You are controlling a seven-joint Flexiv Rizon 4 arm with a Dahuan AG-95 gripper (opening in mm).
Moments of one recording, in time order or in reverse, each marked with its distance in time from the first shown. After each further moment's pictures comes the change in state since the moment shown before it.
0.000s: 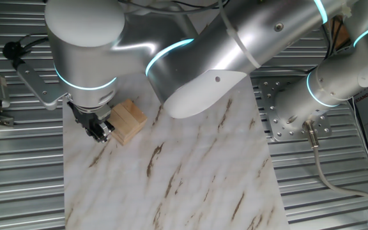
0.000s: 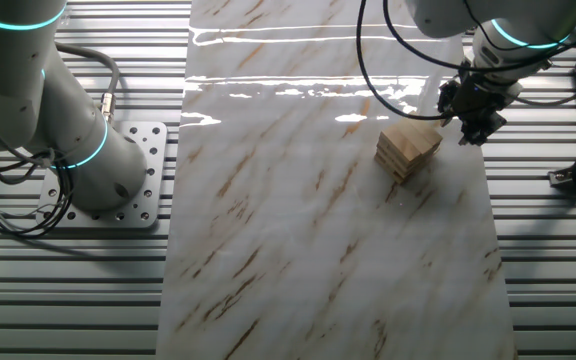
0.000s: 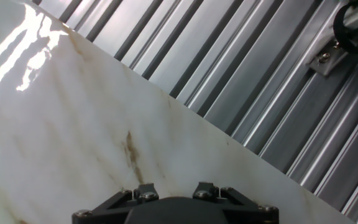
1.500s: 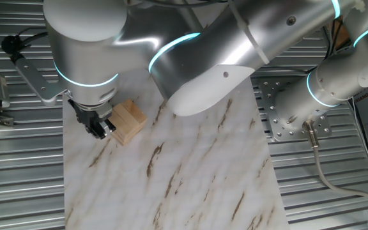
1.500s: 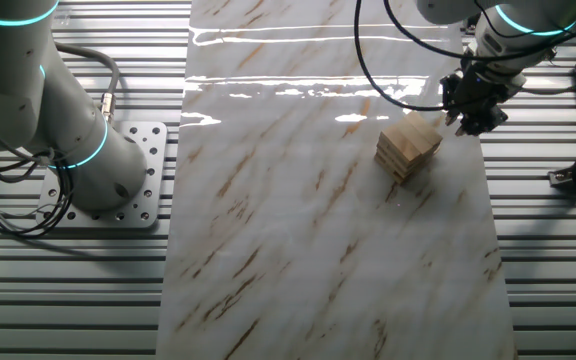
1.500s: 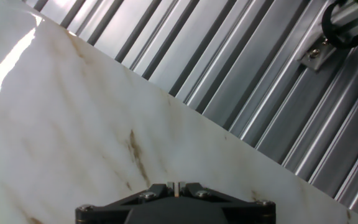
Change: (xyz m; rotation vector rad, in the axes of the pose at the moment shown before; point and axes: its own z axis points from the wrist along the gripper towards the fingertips) arm 0.000 0.004 -0.017 -0.001 0.002 0.020
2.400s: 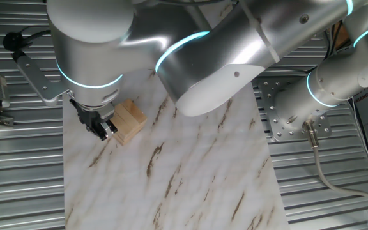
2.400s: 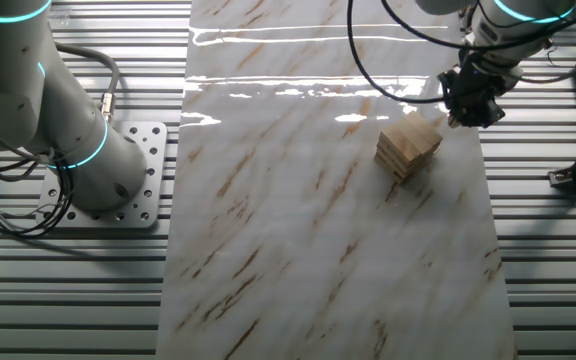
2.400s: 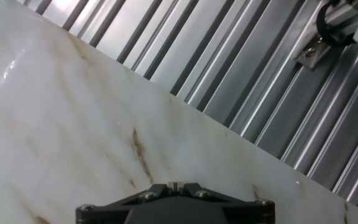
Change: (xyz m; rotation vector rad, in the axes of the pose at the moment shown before) arm 0.002 0.004 -0.011 0.024 0.003 0.033
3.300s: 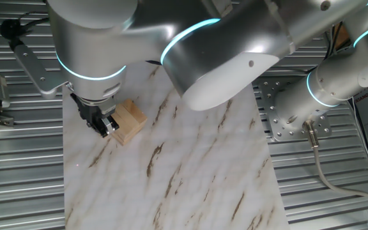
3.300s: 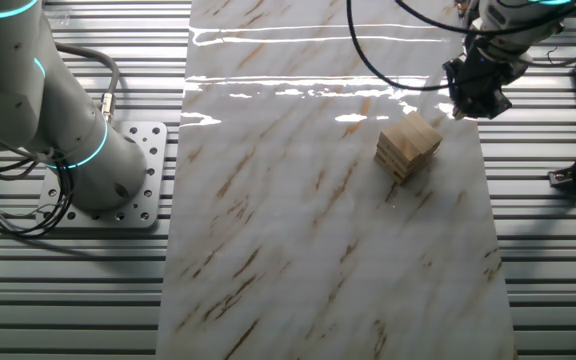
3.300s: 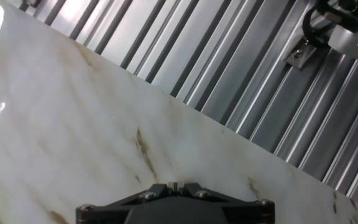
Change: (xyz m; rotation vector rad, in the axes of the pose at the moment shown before) arm 0.000 0.001 -0.024 -0.002 0.000 0.018
